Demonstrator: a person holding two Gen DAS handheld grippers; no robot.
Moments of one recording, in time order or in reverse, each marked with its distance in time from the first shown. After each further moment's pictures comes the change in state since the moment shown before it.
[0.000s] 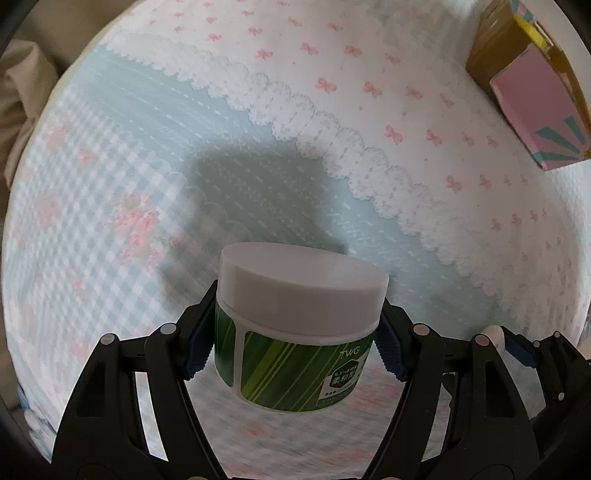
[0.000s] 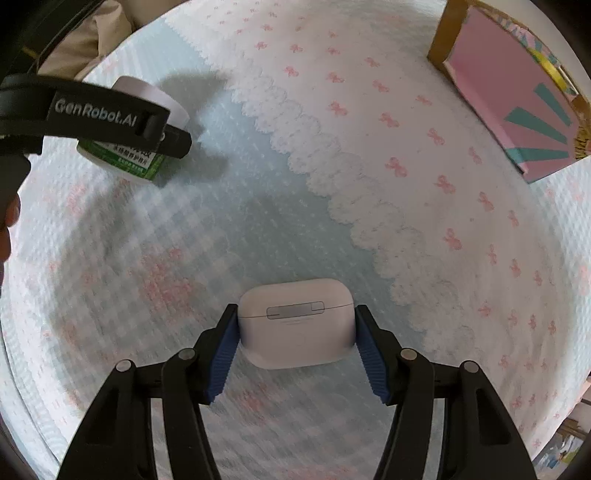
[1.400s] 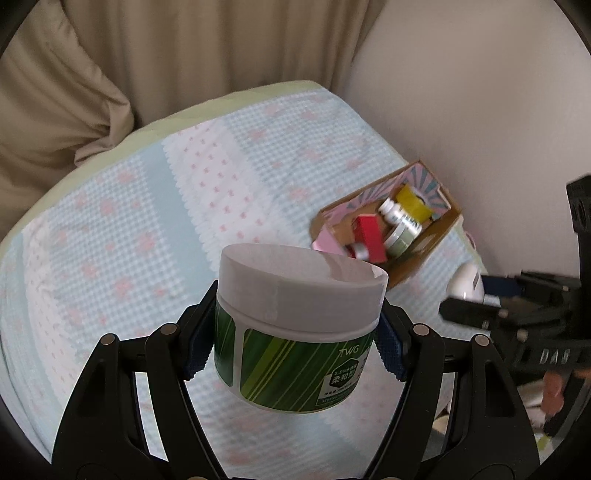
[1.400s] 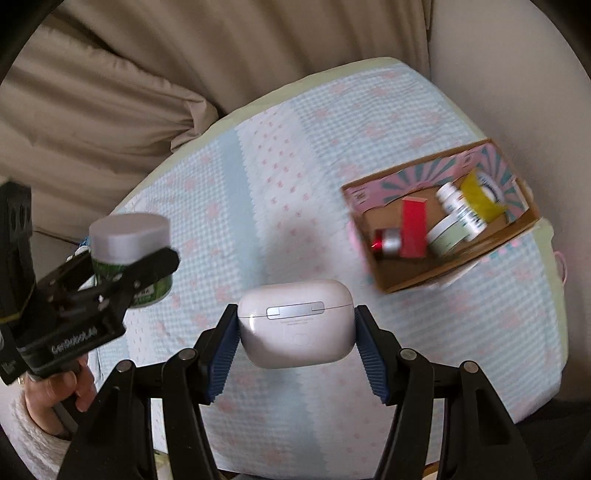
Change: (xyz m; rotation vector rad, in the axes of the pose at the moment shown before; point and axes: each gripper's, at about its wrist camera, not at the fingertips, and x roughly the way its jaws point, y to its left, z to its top) left arm -0.306 -0.170 -0.010 -0.398 -0.389 -0.049; right arm -0.283 -0.198 0.090 -0.240 -0.081 0.322
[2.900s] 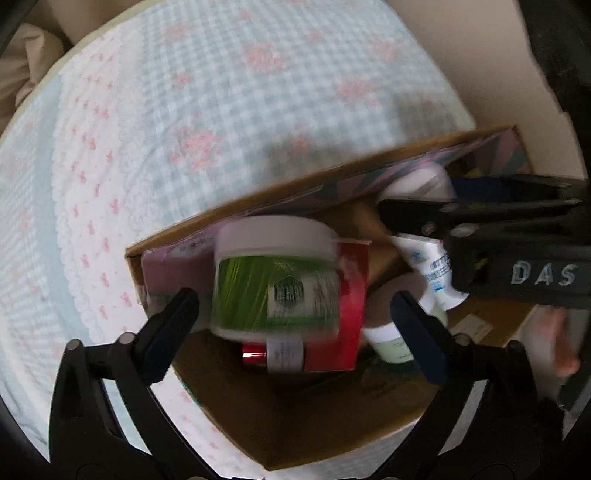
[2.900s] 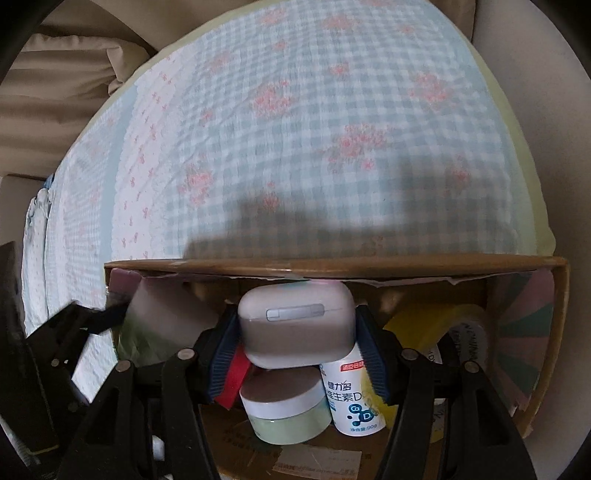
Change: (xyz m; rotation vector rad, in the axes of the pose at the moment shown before) left arm 0.308 -0.120 0.070 -0.176 0.344 0.083; right arm 0.213 -0.220 0.183 -0.218 0.320 -0.002
